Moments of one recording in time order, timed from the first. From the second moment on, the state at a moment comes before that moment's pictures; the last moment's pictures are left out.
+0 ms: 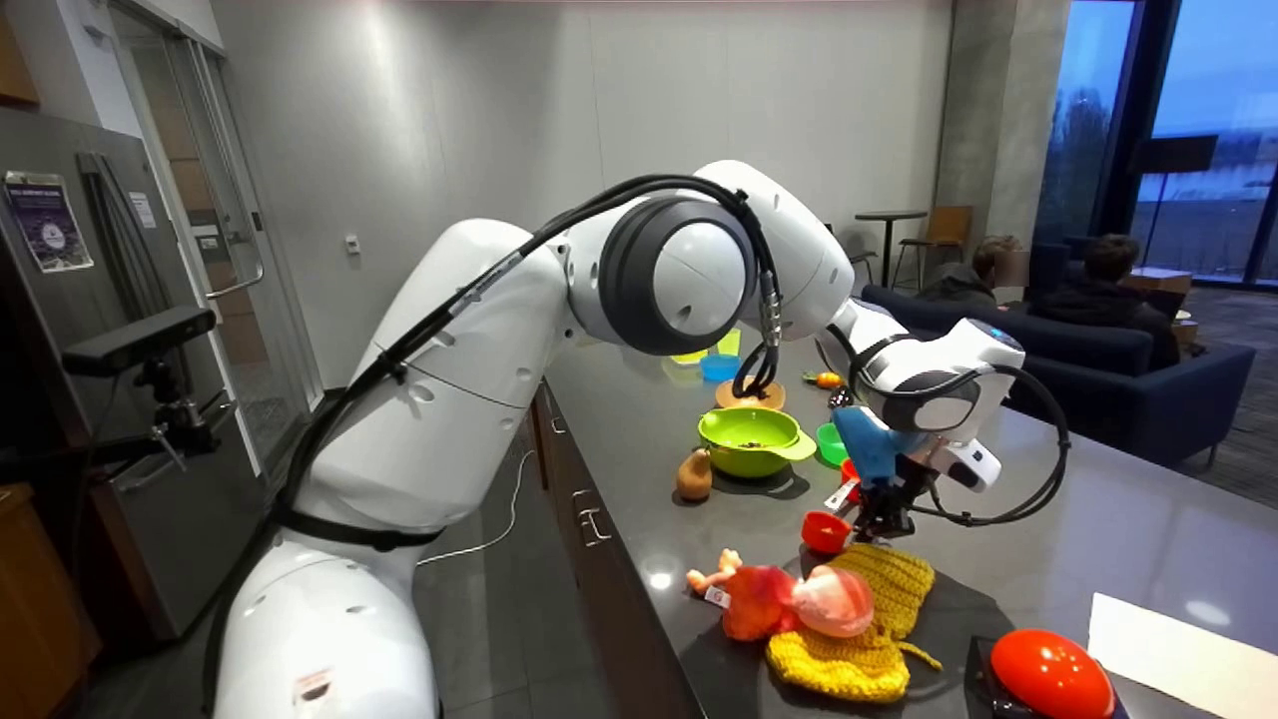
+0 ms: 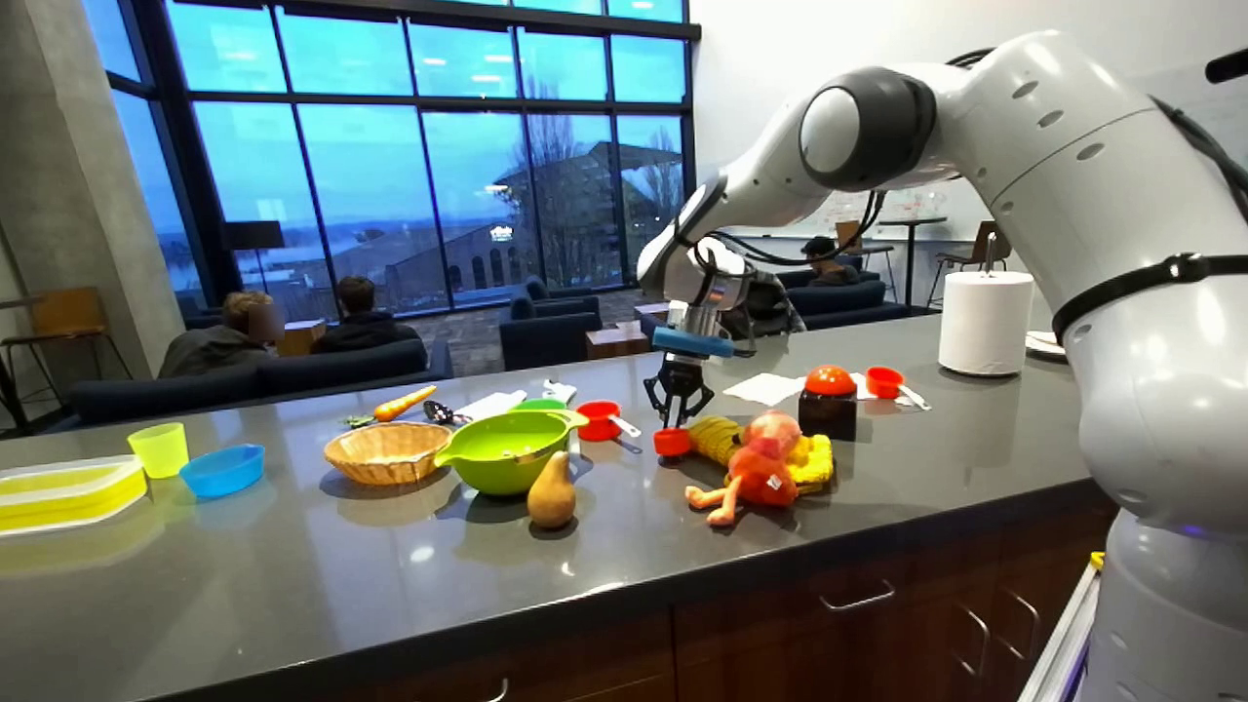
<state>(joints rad) -0.21 0.61 -0.08 -1.62 0.44 2.07 0.29</state>
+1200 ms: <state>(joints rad) -0.10 0.47 -0.09 -1.64 0.26 2.03 0.36</state>
